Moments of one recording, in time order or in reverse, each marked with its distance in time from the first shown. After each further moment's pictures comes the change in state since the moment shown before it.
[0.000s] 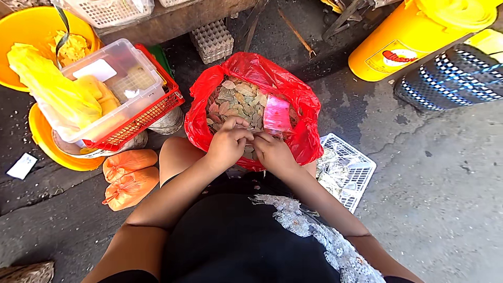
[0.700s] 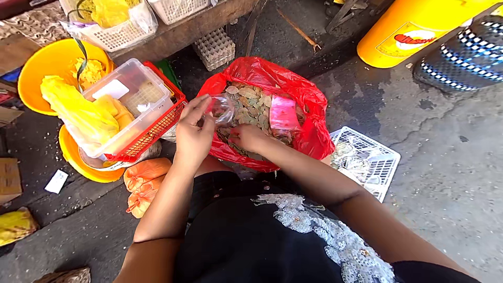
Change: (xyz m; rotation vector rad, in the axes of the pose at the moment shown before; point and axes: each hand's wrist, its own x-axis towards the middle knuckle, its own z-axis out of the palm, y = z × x) left_hand 0.014 -0.002 -0.082 -0.030 0.283 -0.127; right_hand 0.090 -0.013 0.039 0.162 -0.644 0.399
